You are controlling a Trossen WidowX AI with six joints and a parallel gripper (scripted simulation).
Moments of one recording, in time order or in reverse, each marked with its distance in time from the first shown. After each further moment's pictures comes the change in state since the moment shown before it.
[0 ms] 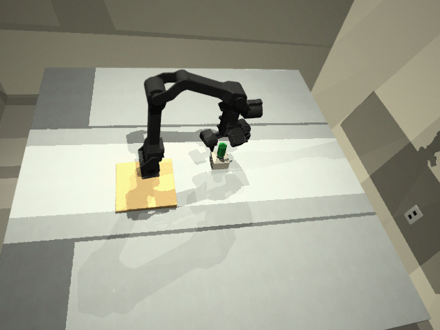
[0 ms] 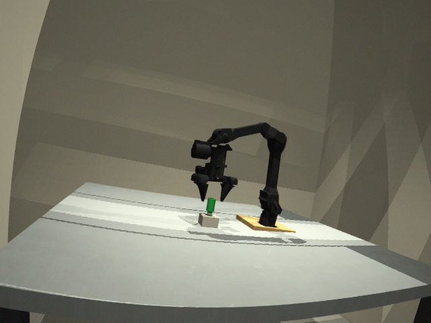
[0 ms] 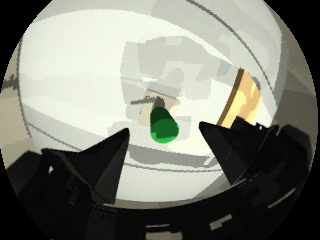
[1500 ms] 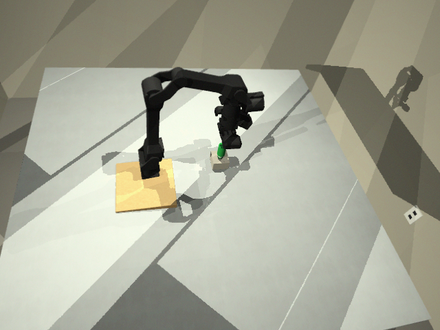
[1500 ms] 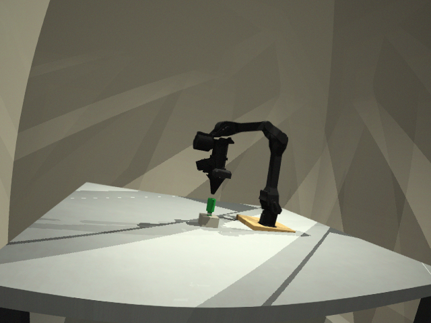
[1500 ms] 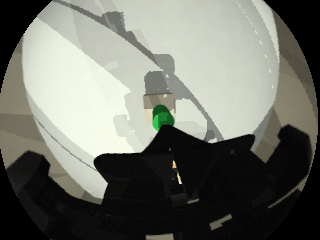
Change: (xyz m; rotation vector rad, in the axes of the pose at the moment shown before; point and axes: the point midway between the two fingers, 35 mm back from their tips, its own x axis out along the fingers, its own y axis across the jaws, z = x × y) arm -0.028 0.001 0.001 -1.192 -0.025 0.021
